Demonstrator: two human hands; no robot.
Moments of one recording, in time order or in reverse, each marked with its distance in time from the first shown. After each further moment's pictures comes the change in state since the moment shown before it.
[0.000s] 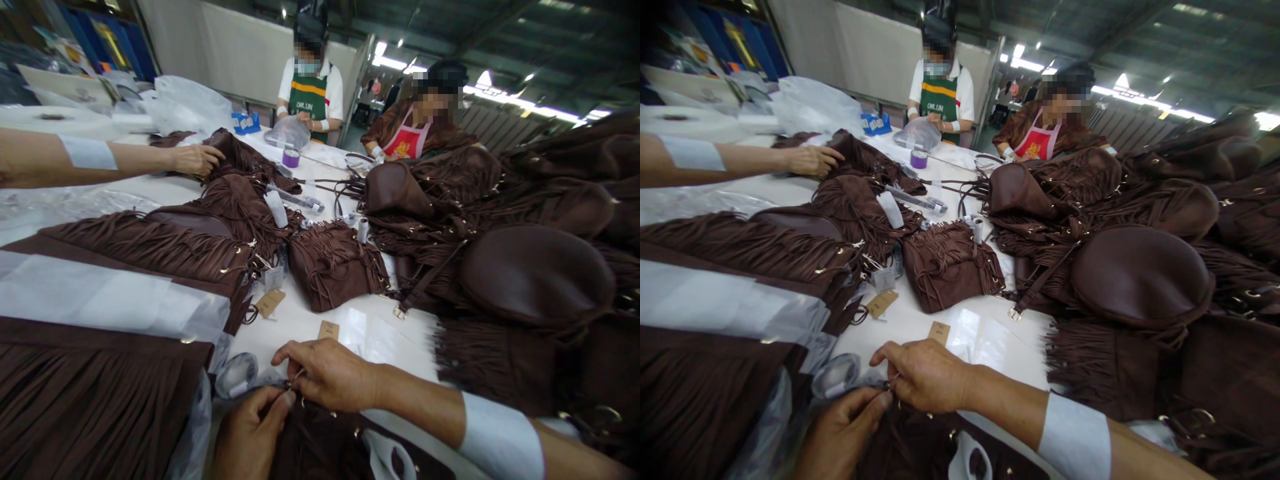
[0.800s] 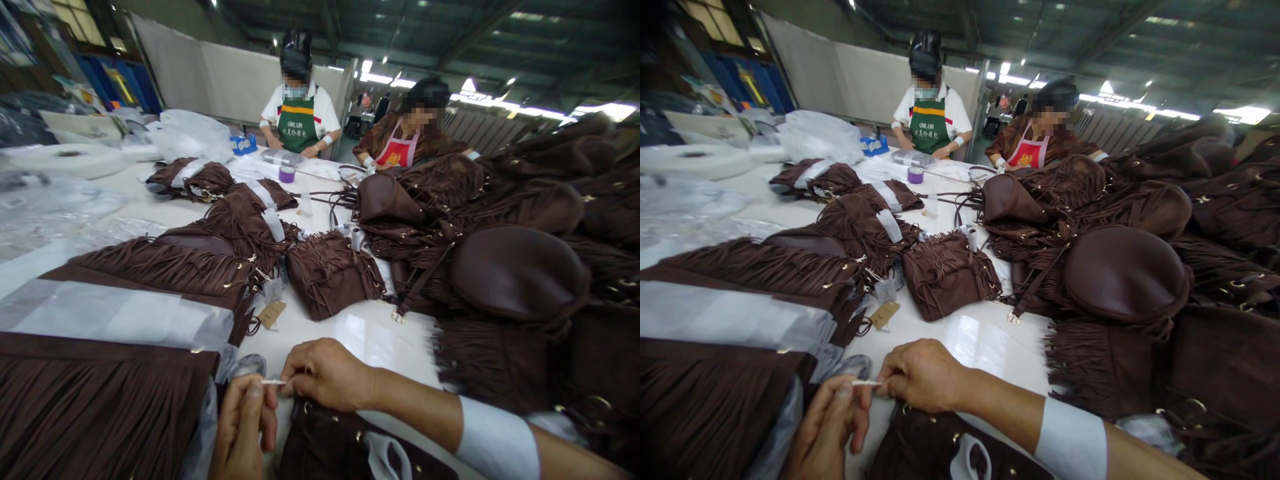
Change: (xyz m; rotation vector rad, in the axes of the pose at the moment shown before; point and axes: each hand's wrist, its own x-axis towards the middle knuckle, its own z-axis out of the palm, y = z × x) left_hand -0.024 0.043 -0.004 -0.584 0.262 0.157; right_hand 0.005 -0.010 -0.003 0.210 0.119 0.129
